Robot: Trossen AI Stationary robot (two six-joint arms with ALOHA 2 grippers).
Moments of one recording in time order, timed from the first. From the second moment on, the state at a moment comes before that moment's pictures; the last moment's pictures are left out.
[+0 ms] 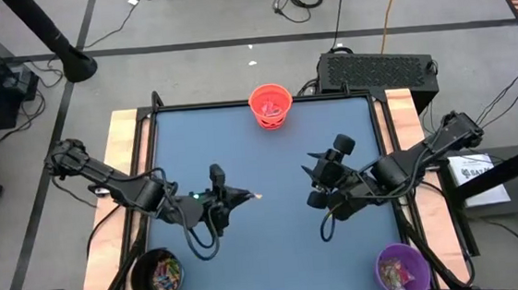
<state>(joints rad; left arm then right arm) -0.47 1.34 1.16 -0.30 -0.64 0.59 0.47 1.43 1.42 -0.97 0.99 0.49</state>
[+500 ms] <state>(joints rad) -0.46 1.34 1.16 -0.31 -0.82 0.52 0.47 1.43 1.42 -0.97 0.99 0.48</state>
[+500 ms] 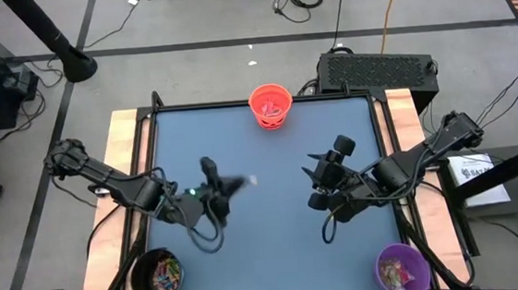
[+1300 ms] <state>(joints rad) -0.50 1.02 1.15 -0.96 -1.23 -0.47 0.47 1.43 1.42 -0.98 0.99 0.48</state>
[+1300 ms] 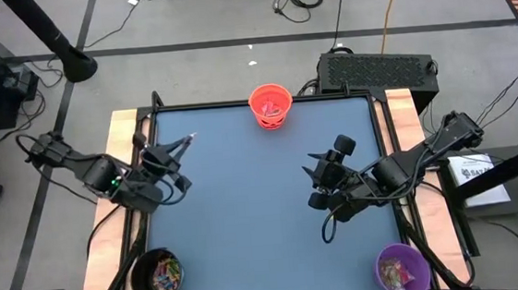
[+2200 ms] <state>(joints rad) -0.98 1.15 1.15 -0.96 -0.21 -0.98 0.47 1.43 1.42 -0.98 0.96 0.53</state>
